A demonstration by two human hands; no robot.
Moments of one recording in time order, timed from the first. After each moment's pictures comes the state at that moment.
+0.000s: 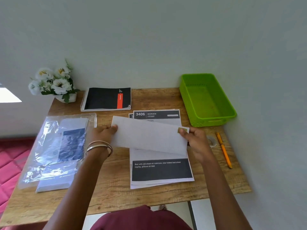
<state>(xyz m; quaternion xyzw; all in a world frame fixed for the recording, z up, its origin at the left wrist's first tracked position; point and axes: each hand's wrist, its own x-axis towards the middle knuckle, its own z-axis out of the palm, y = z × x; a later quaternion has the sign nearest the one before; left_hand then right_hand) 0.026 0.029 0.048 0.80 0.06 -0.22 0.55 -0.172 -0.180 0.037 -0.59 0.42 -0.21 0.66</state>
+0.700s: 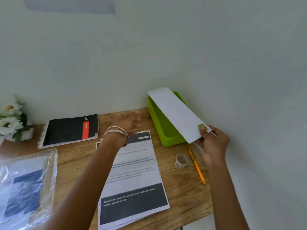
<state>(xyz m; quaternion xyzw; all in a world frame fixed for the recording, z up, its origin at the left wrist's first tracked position) -0.010 -0.156 0.126 0.67 -0.11 -0.39 0.63 -0.232 -0.270 0.101 -0.38 0.49 -0.49 0.61</state>
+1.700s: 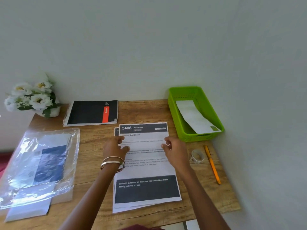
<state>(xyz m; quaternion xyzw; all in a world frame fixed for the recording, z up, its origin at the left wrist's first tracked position) -0.001 -0.045 0.017 0.89 -0.17 -0.18 0.38 -0.152 -0.187 0.036 -0.84 0.41 -0.11 0.34</state>
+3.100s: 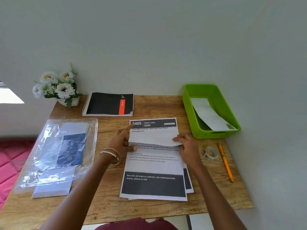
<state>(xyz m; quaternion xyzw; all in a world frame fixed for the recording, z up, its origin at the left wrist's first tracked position) 0.043 0.004 -0.010 0.81 -0.34 -0.27 0.39 -0.153 -0.194 -0.008 -0.90 0.30 -0.16 0.28</state>
